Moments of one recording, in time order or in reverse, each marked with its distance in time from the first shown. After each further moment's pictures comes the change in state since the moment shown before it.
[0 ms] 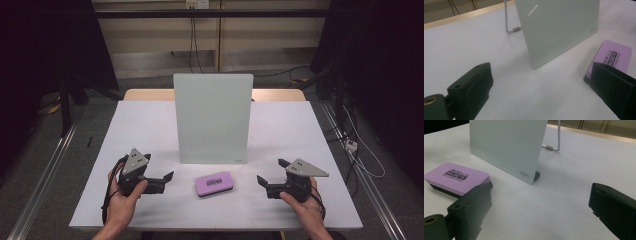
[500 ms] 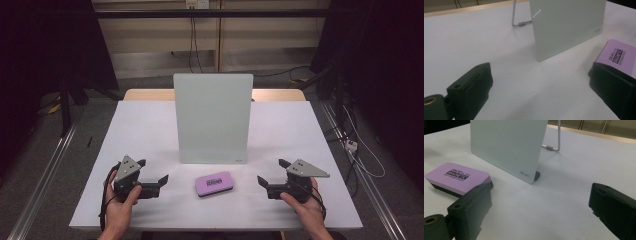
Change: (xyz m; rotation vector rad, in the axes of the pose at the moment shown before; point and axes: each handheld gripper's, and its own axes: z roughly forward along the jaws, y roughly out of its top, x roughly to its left) left arm 0.008 -0.026 -0.003 -0.044 0.008 -0.084; right arm 0.000 0.000 -0.002 -0.002 0.001 -0.003
